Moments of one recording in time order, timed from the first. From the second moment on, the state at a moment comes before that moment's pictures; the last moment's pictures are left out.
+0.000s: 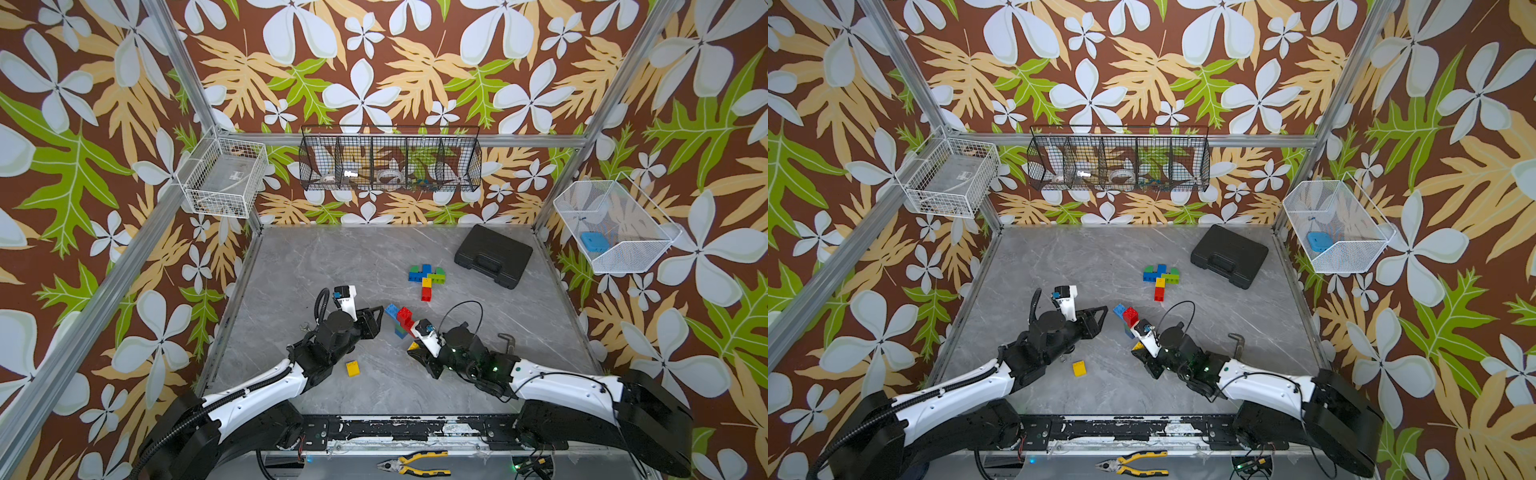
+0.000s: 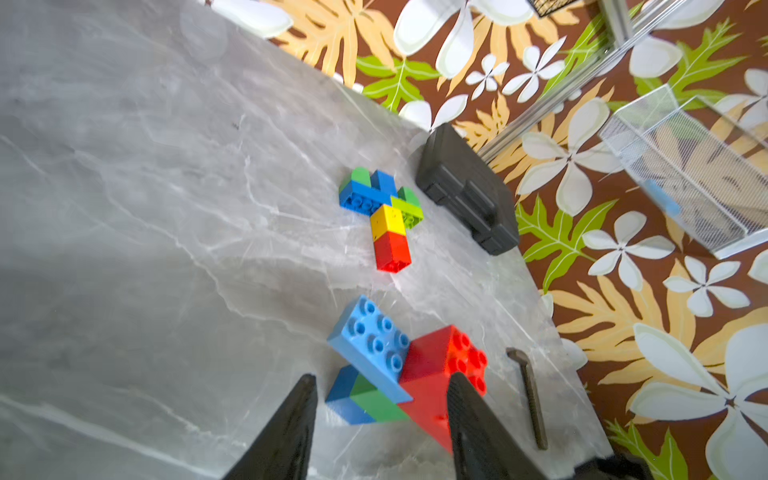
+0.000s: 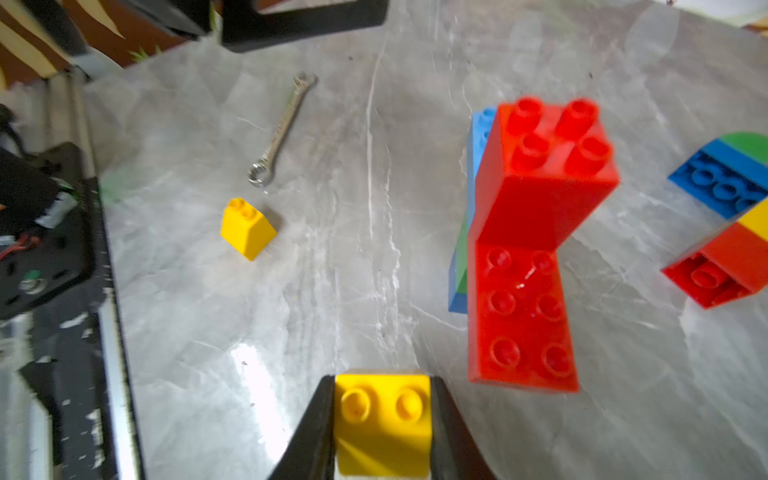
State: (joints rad) left arm -0.71 1.04 0.44 0.28 -0.15 -0.75; right arm 0.93 1.11 0.43 0.15 -0.08 0.06
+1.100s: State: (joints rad) left arm -0.59 1.23 0.63 0.29 0.22 -0.66; right arm 0.94 1.00 0.92 0.05 0.32 -0.10
